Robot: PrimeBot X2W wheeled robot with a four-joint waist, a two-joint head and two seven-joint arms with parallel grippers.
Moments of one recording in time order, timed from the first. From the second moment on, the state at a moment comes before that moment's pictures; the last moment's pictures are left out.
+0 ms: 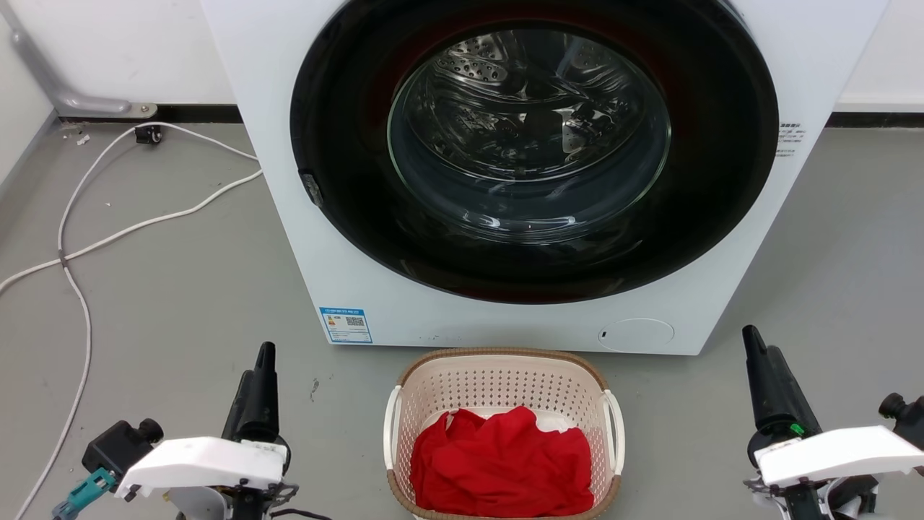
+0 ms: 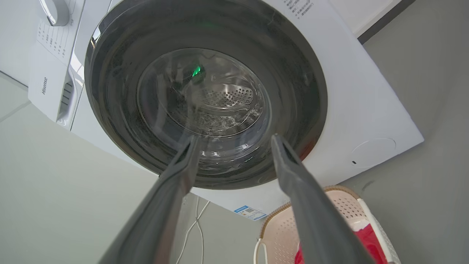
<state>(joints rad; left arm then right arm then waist) -0.04 0.05 0.04 0.14 -1.06 -0.05 -0.03 -0.02 -0.05 -0.05 0.12 0.92 0.13 -0.03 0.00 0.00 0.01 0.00</state>
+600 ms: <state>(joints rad) -0.01 0.05 0.01 0.10 -0.78 -0.03 -0.10 0.01 -0.05 -0.02 0.07 0.58 0.13 -0.10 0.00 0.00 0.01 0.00</state>
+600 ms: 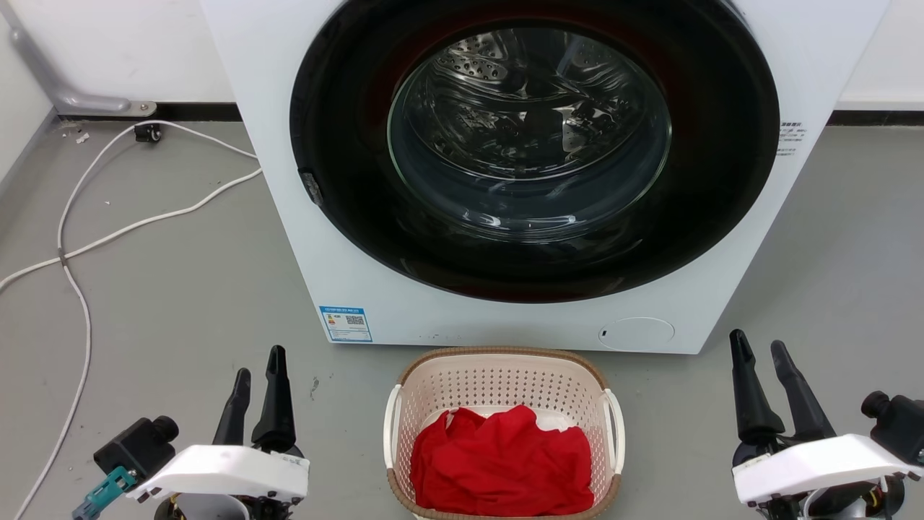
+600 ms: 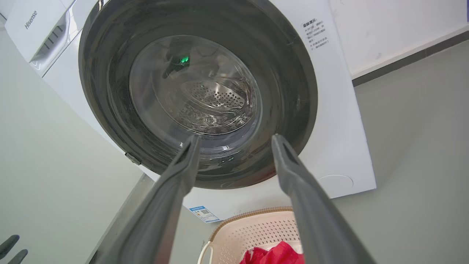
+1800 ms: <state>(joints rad) 0.02 0.05 -0.03 0.07 -0.42 -0.01 -0.19 0.05 -0.05 0.02 0.00 0.17 0.13 -0.19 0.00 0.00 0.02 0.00</state>
